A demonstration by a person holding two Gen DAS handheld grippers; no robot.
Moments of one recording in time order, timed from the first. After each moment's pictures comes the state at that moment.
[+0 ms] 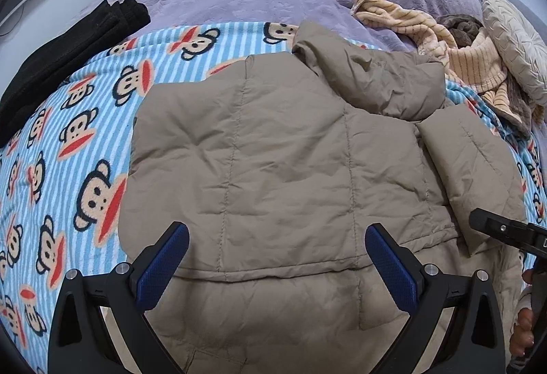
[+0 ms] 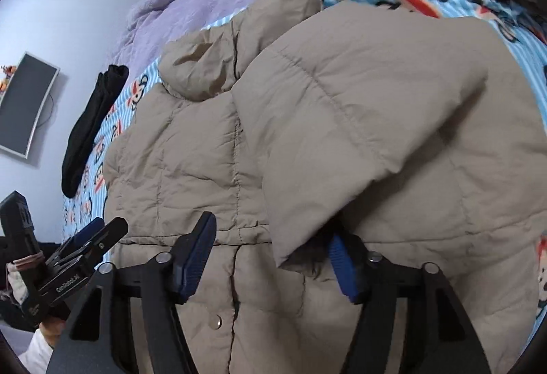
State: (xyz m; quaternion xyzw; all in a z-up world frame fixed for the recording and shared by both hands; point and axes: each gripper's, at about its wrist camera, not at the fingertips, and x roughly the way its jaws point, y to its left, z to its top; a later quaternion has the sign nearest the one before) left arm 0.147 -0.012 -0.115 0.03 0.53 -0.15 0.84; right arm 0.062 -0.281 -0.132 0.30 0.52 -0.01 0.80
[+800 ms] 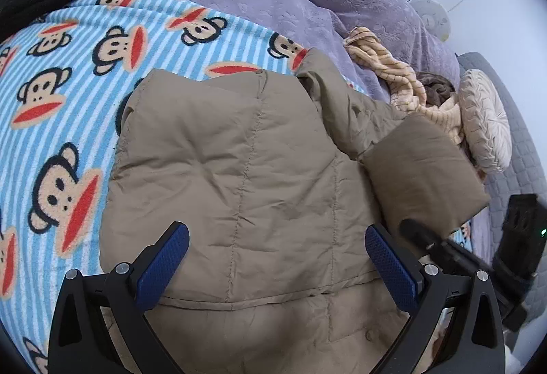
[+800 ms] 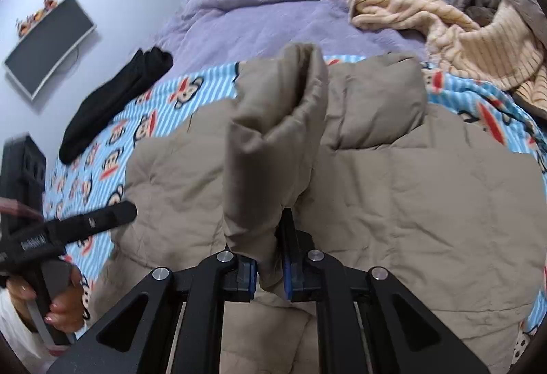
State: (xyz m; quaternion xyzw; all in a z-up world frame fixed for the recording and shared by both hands) left arm 0.188 0.051 -0.121 -0.17 0.55 -0.23 0.79; right arm 0.118 -0.189 -0.092 0.13 0.49 0.05 0.86
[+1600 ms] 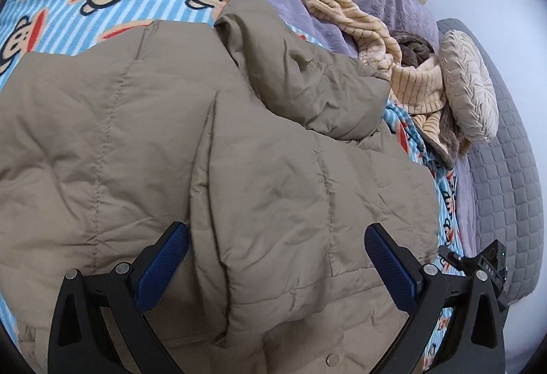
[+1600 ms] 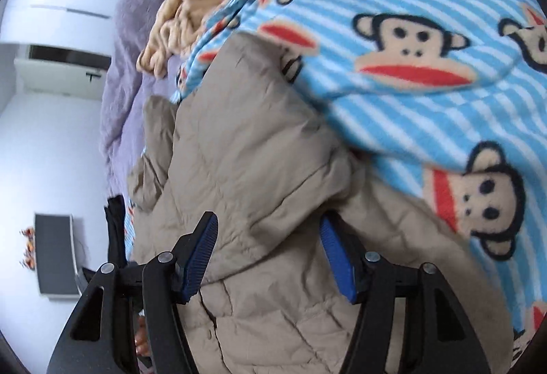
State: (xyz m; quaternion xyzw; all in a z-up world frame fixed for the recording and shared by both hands) left arm 0.203 -0.047 -0.148 -0.14 0.59 -0.30 0.74; right arm -0.058 -0.422 -0.144 0.54 0.40 -0.14 0.73
